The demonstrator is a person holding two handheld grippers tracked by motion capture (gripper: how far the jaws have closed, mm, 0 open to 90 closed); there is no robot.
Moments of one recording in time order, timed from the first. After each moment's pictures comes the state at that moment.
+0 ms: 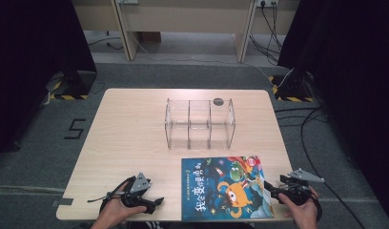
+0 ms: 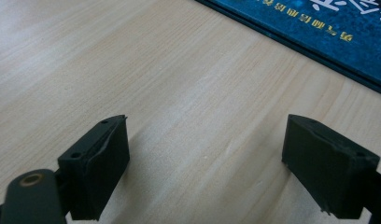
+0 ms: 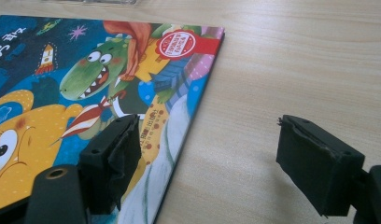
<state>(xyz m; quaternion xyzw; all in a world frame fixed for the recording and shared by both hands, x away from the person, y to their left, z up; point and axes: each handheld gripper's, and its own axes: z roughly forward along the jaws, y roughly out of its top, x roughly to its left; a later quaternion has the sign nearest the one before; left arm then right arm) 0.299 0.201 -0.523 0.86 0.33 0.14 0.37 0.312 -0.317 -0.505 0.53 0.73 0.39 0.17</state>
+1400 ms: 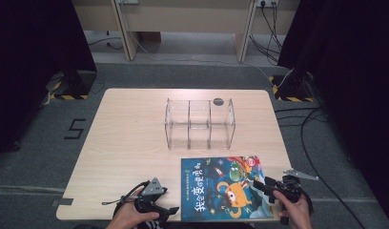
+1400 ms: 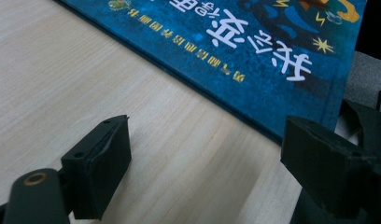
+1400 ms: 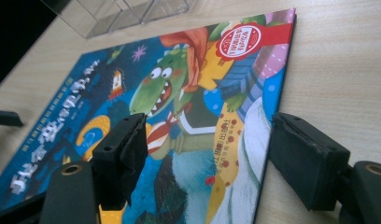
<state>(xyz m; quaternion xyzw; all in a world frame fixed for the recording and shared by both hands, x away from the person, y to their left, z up) 0.287 0.159 -0.519 0.85 0.32 0.05 0.41 0.321 -0.303 -0.520 0.55 0.68 0.48 0.03</state>
